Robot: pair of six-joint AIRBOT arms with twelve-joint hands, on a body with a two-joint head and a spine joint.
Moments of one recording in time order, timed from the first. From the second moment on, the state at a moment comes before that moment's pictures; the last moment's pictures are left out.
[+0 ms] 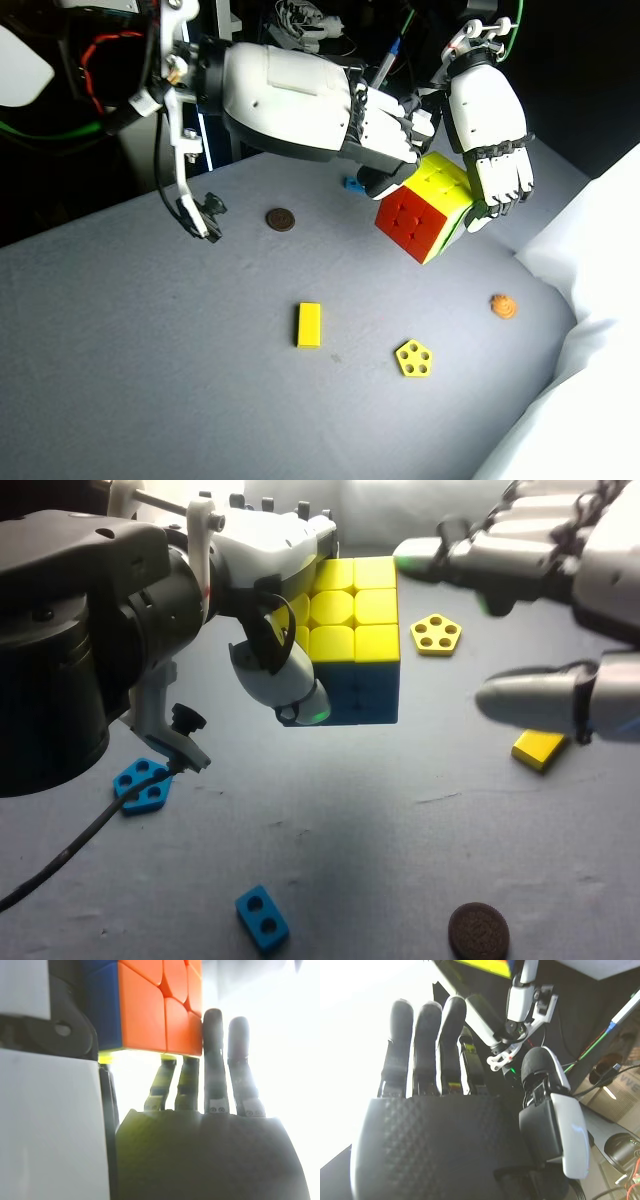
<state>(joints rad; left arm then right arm) 0.08 -1.06 0.79 -1.79 -0.70 2.64 -0.33 -0.65 0.68 -0.27 0.45 -0.86</state>
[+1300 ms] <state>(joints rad) 0.07 -1.06 0.79 -1.79 -0.71 2.64 -0.36 -0.75 0.69 -0.12 0.34 -1.02</state>
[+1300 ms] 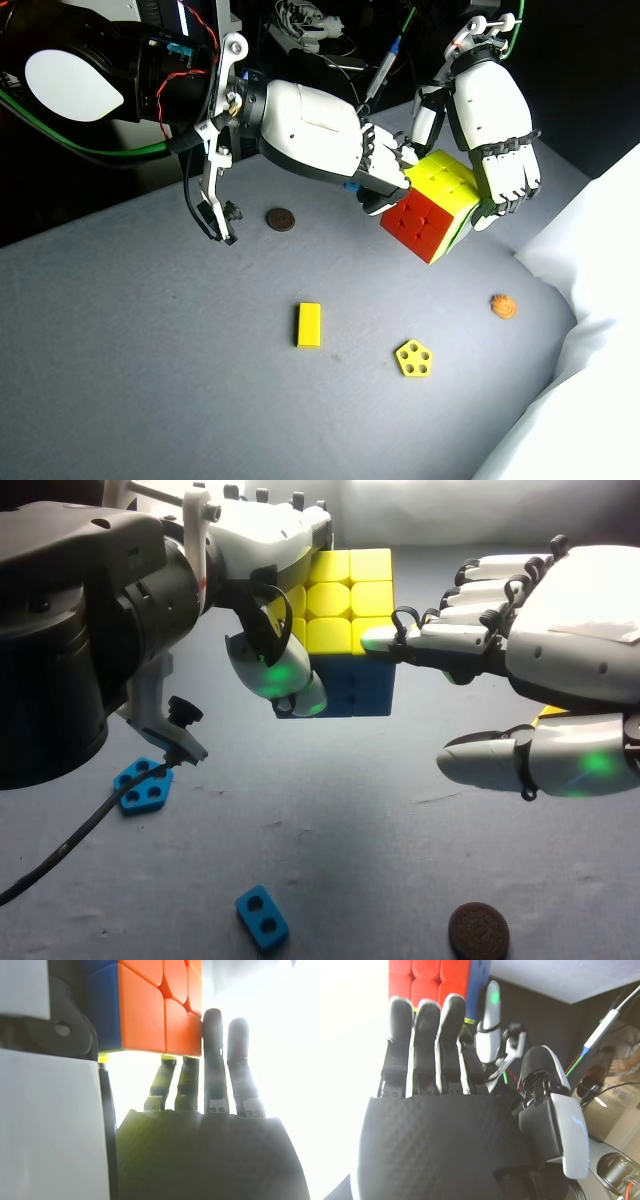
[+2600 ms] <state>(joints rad) 0.06 -1.06 0.79 -1.79 -0.72 2.65 -0.40 -0.79 0.71 -0.05 0.32 -1.08</state>
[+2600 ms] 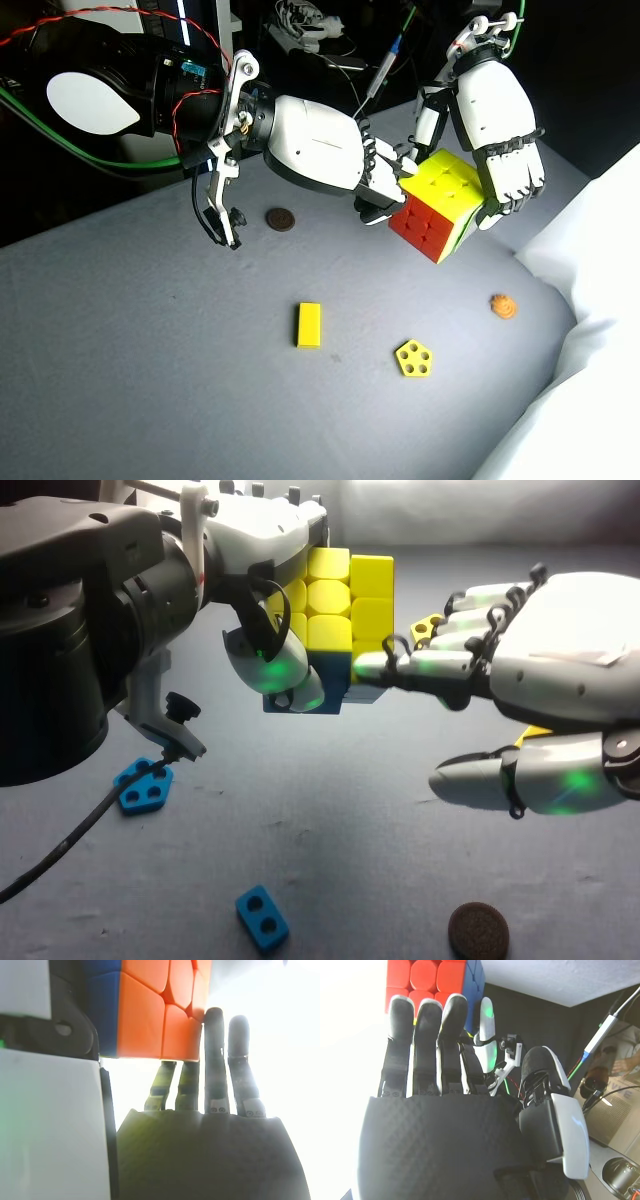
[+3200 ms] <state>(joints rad) 0.06 -1.06 0.79 -1.79 -0.73 2.65 -0.40 -0.82 0.74 -0.04 0.32 -1.08</state>
